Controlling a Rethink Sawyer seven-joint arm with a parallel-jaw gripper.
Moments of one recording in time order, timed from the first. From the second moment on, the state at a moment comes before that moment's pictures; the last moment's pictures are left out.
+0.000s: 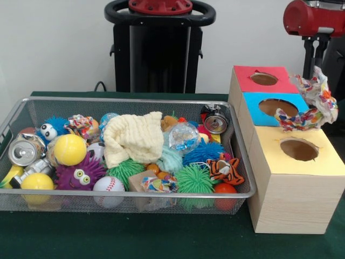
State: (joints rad) arm 0.11 -0.86 -0.01 1.67 -0.13 0.43 1.57
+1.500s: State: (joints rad) arm 0.11 -0.80 -0.01 1.58 -0.13 0.47 1.57
